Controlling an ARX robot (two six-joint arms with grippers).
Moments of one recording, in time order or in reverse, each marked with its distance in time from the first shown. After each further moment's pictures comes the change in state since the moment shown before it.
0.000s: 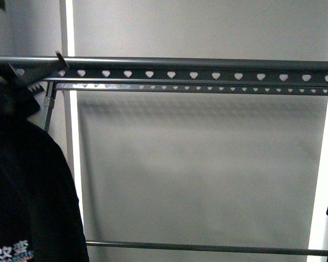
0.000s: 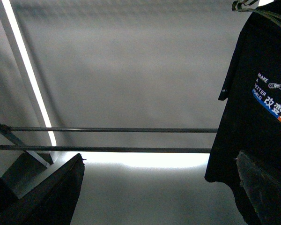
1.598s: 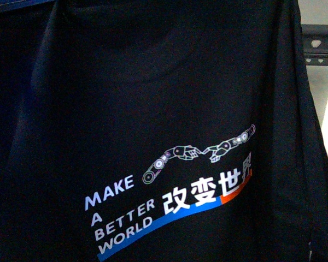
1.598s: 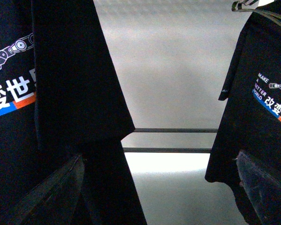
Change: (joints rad) left arm 0.436 0.318 0.214 0.811 2.238 0.082; right arm 0.000 0.000 0.000 0.000 0.000 0.000
